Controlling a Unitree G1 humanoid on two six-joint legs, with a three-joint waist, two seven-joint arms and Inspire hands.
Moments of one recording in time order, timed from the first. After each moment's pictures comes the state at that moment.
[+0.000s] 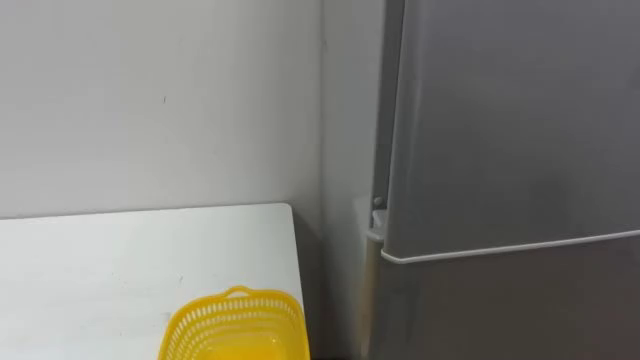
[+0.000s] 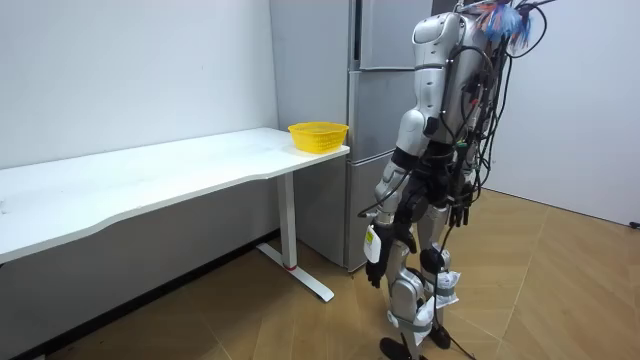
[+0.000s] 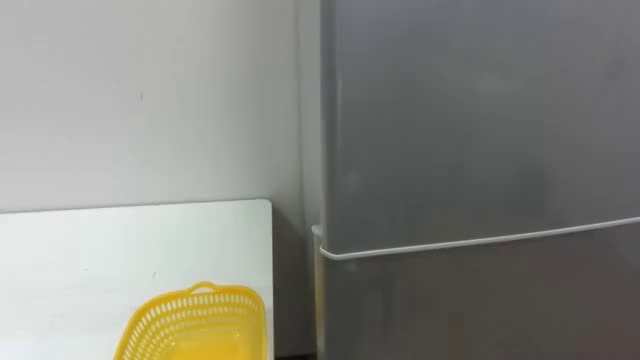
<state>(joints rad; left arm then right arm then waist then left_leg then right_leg) 0.19 0.18 -0.05 1.13 0.46 0.20 -0.20 0.10 -0.20 0.07 1.31 -0.35 0.15 0.12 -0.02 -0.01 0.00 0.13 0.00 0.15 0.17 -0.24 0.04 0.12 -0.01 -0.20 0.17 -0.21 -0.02</state>
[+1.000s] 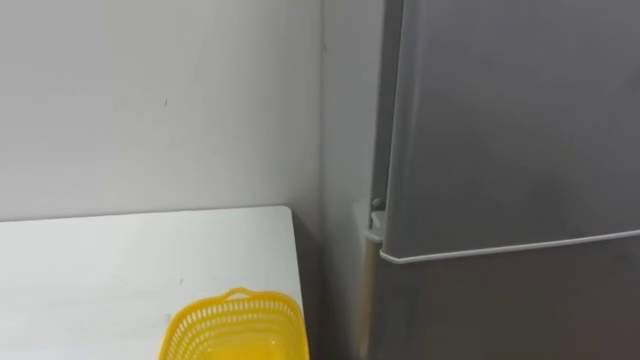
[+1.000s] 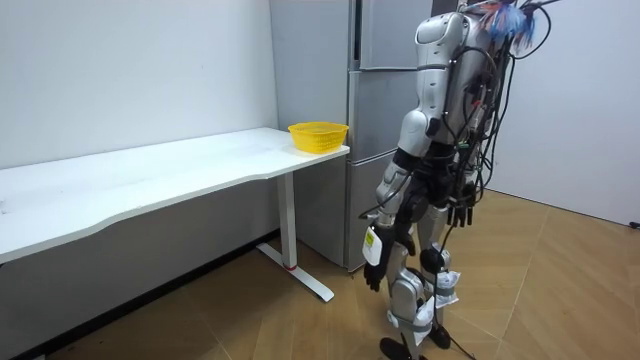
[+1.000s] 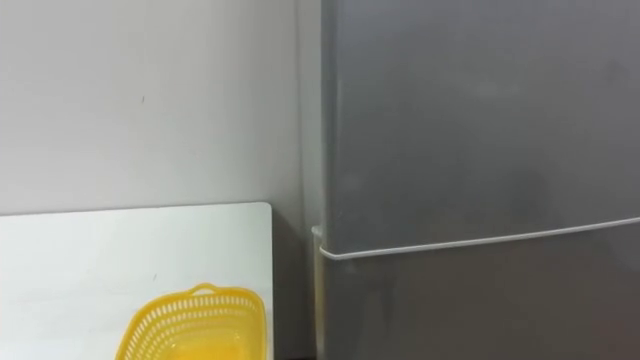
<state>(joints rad) 0.20 0.17 -0.01 1.14 0.46 0.23 -0.16 0.10 -0.20 0.06 1.34 -0.36 0.18 0.11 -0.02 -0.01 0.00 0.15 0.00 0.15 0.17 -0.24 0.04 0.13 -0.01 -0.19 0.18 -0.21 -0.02</state>
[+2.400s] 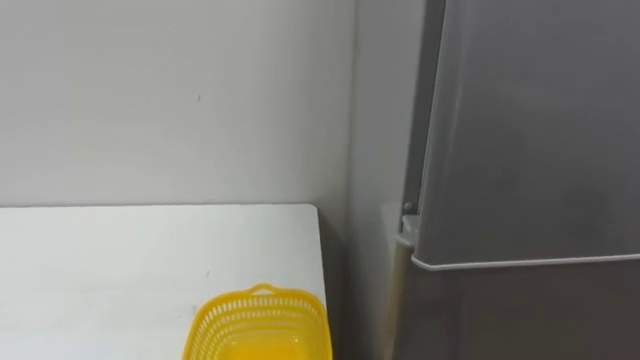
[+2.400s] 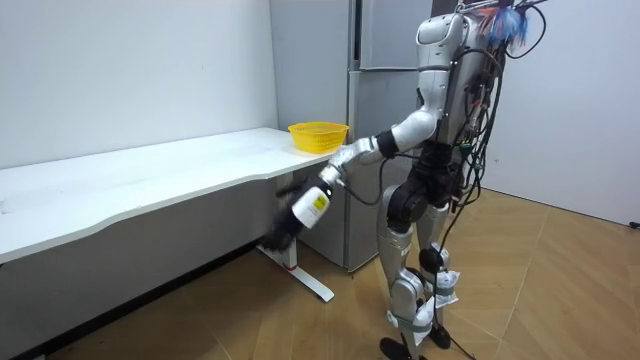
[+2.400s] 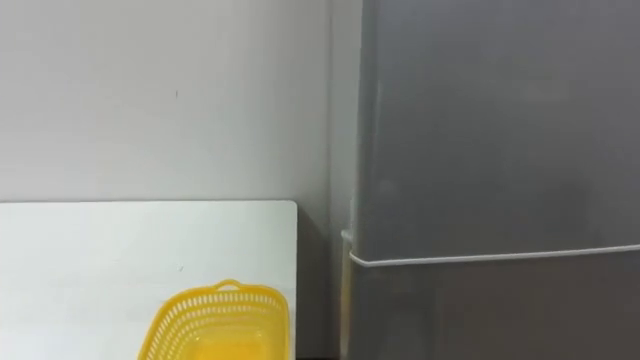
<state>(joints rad) 0.16 0.18 0.49 0.40 -0.73 -0.07 0.74 0.09 -0.22 -0.10 1.28 -0.32 0.10 0.03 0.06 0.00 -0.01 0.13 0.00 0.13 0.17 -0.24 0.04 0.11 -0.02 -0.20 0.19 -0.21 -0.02</state>
